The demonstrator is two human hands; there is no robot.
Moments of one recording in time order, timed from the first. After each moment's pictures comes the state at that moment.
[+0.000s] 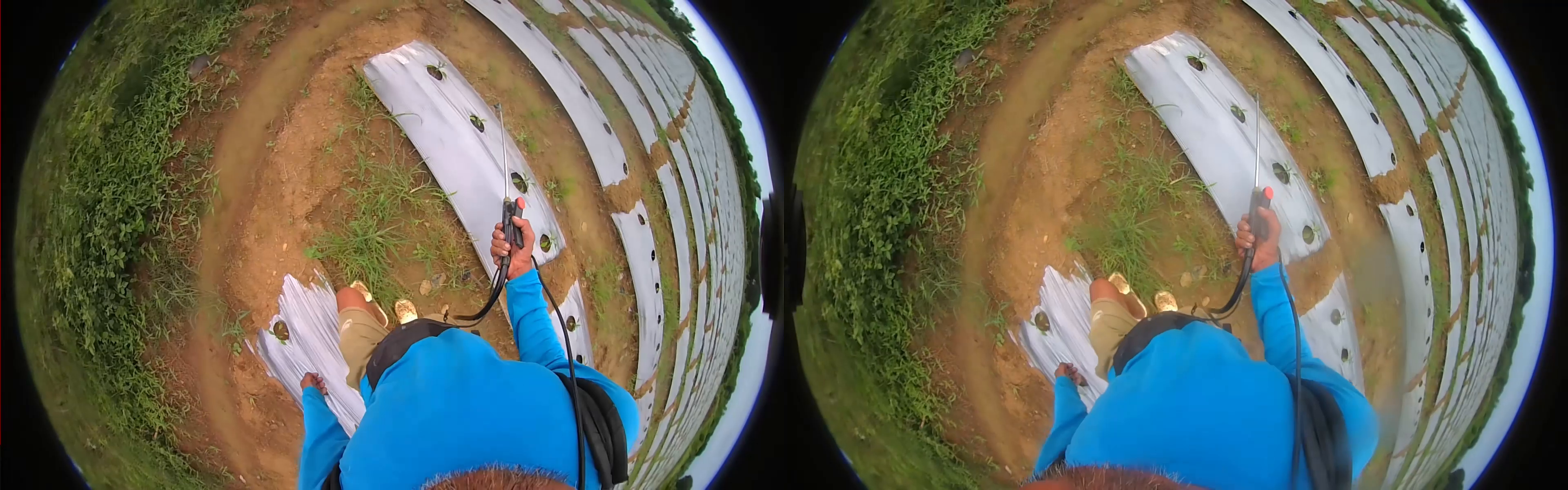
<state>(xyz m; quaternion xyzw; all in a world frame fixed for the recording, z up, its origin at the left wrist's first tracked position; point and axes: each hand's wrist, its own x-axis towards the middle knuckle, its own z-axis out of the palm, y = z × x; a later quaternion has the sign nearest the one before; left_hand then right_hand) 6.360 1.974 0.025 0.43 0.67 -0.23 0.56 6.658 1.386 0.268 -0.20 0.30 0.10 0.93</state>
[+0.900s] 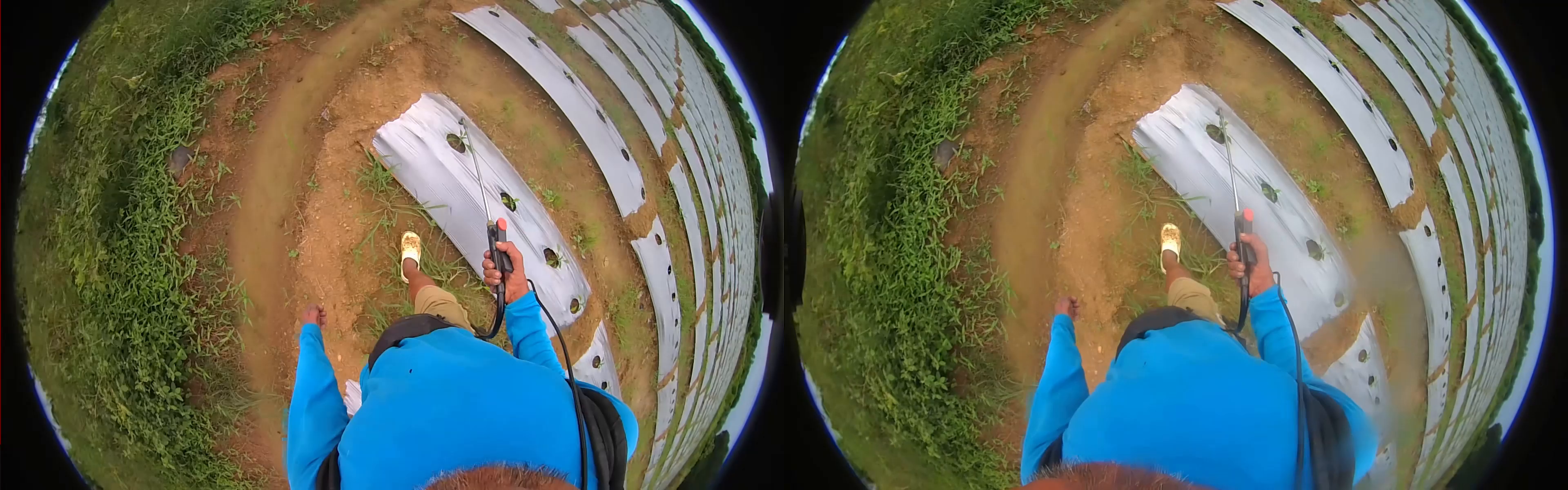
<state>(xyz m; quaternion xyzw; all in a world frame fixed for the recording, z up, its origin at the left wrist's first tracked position) 7.145 1.963 0.000 0.62 0.44 -0.31 0.57 7.116 1.444 0.282 -0.23 0.40 0.13 0.88</state>
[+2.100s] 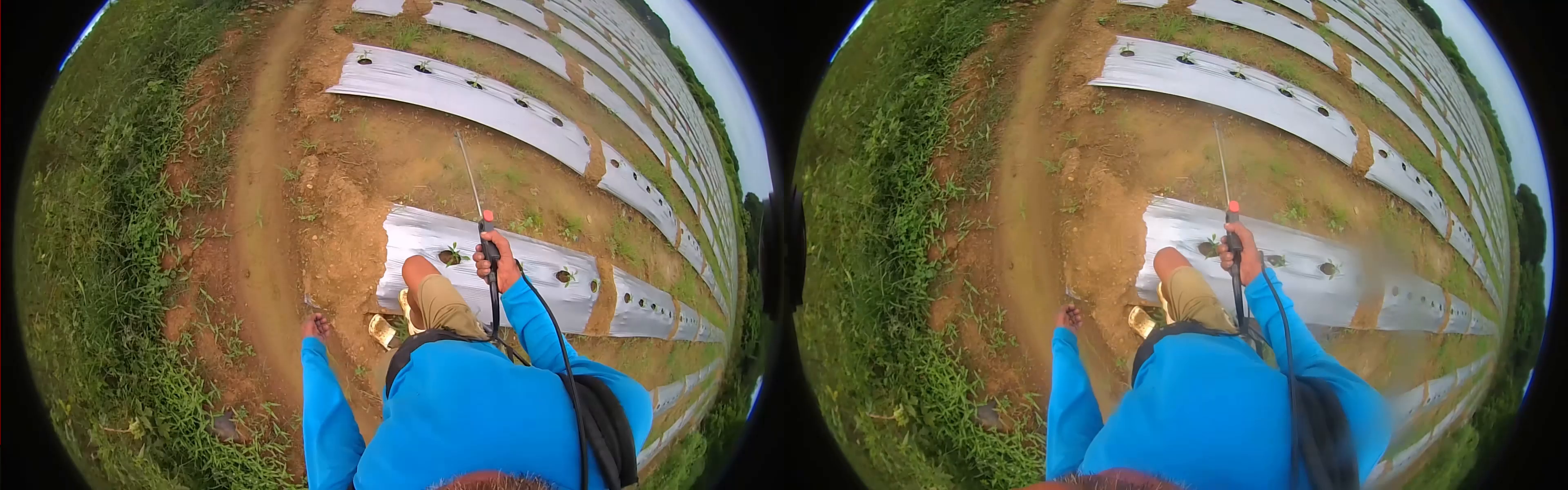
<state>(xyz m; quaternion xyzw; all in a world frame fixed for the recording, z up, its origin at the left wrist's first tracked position) 7.984 1.691 0.034 0.58 0.27 -0.50 0.58 7.687 1.308 0.341 -0.19 0.51 -0.16 0.82</state>
